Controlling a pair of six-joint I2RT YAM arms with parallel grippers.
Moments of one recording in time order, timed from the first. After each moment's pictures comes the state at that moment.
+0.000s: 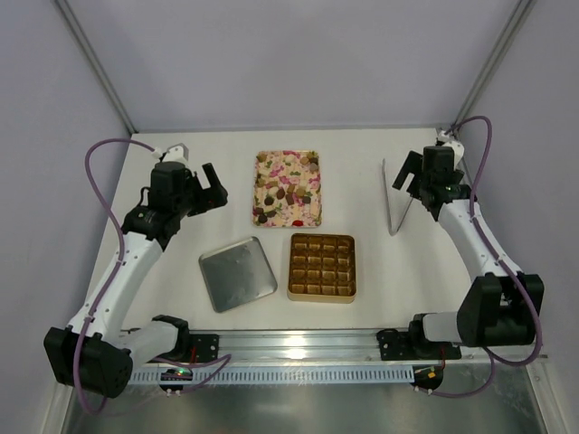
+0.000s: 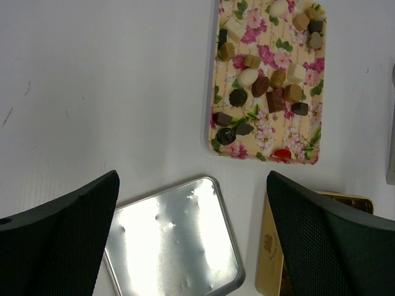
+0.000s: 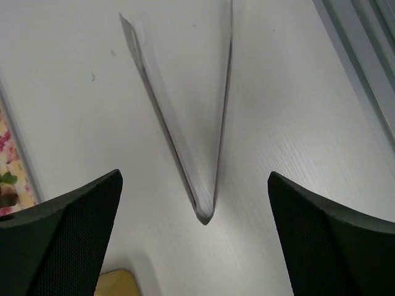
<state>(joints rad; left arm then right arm) -0.24 1.10 1.04 -0.53 -0.06 -0.45 0.04 1.30 1.04 -0.41 0.27 0.39</state>
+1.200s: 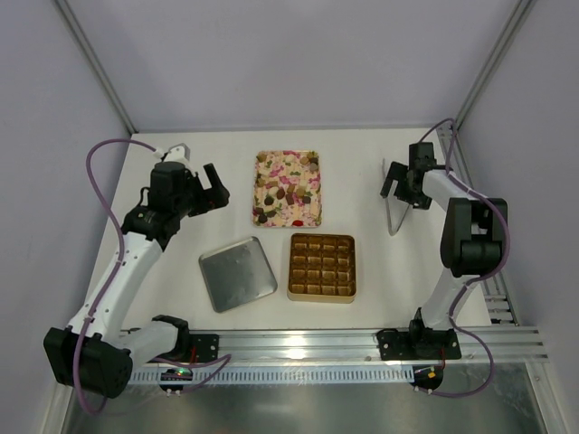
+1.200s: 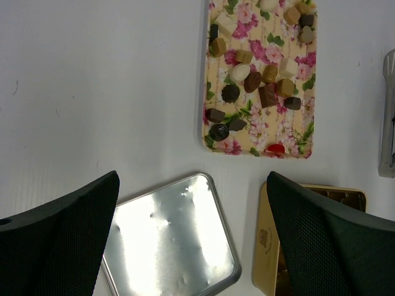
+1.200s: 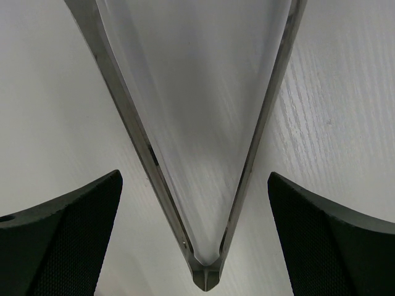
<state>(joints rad) -0.24 1.09 1.04 -0.53 -0.03 -0.45 -0.03 1.81 1.23 -0.43 0.06 0.32</state>
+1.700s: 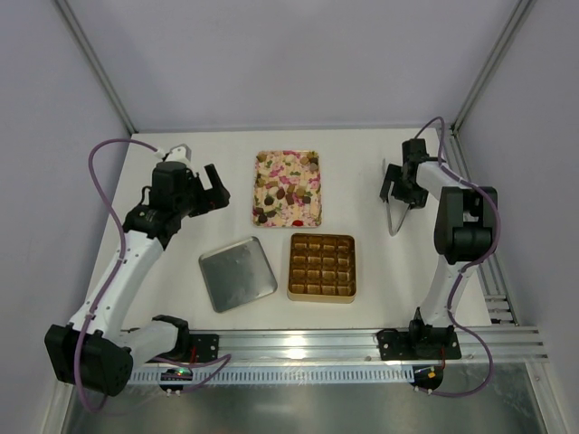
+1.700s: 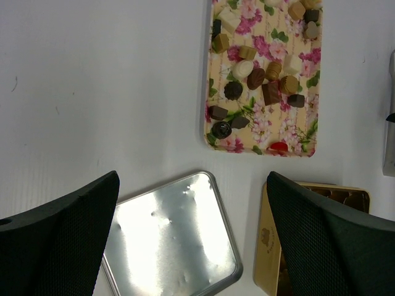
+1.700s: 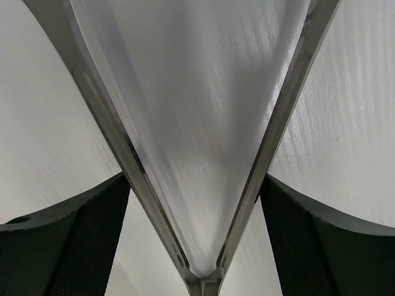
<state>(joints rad) -0.24 1.11 1.04 -0.53 -0.03 -0.45 -0.02 1.97 1.38 -0.55 0.10 0.28</state>
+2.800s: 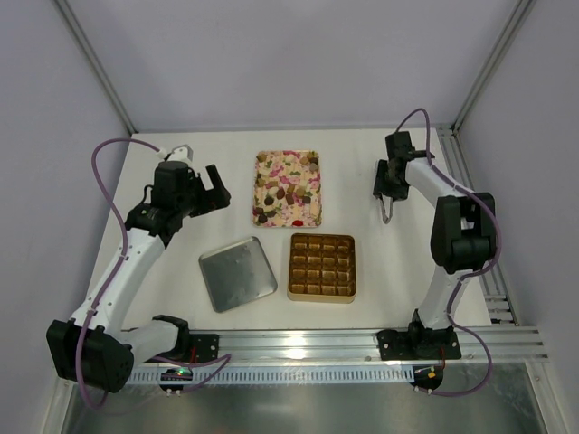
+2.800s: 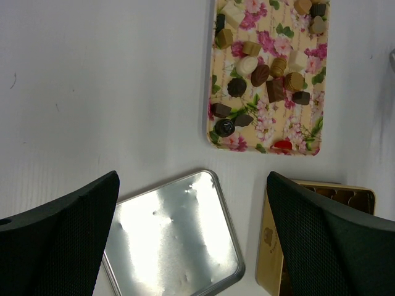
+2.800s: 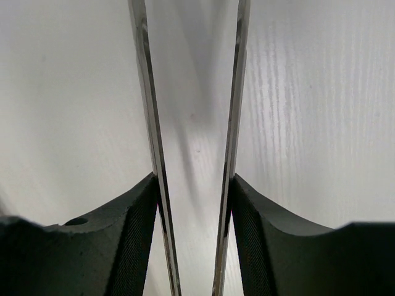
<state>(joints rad) -0.24 1.13 1.04 -0.54 -0.03 -0.44 0.09 1.91 1.42 -0.64 0.12 0.28</state>
